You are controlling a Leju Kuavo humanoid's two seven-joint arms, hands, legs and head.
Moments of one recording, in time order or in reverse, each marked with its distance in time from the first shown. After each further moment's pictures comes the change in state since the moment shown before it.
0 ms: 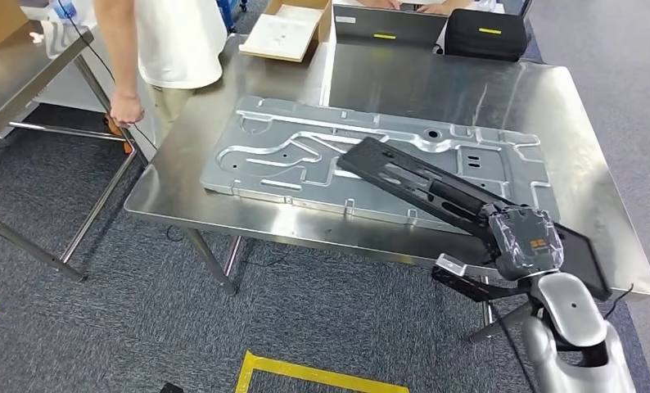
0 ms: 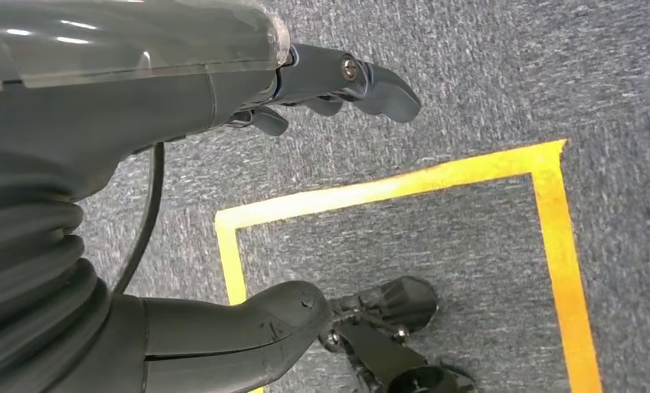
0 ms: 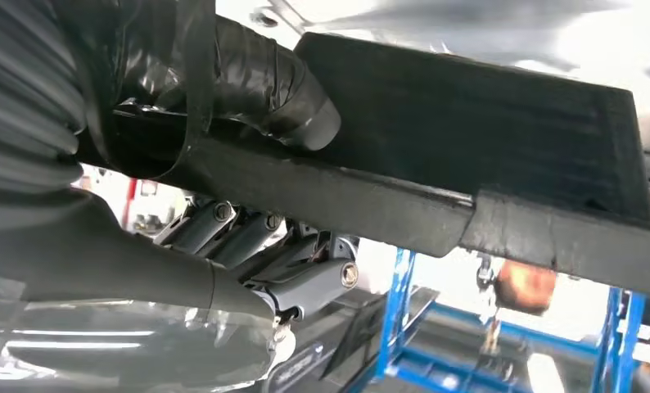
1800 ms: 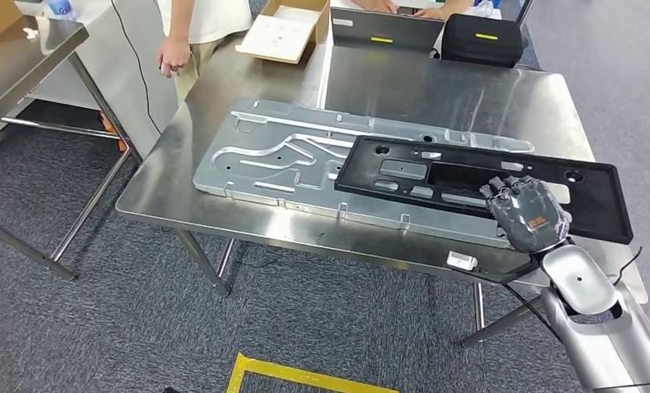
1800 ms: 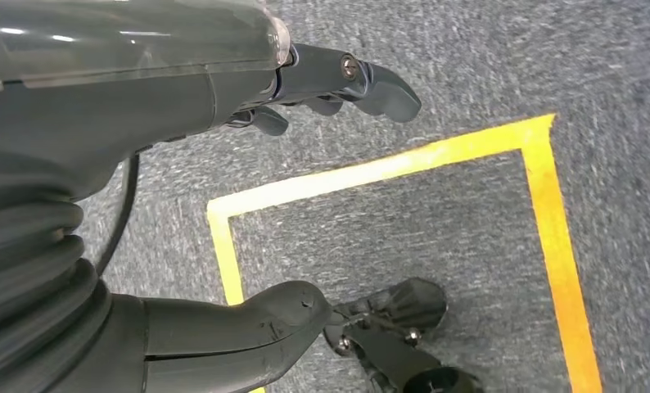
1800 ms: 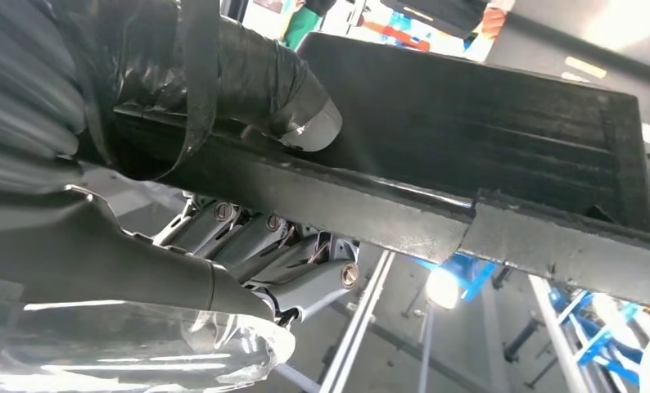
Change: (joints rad) left arm -0.003 0.018 -0.013 0.055 -0.021 0.007 -0.036; right arm -0.176 -0.243 0.195 0.242 0.171 -0.367 -0.039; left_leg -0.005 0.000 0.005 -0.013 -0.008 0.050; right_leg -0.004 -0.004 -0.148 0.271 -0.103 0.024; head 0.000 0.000
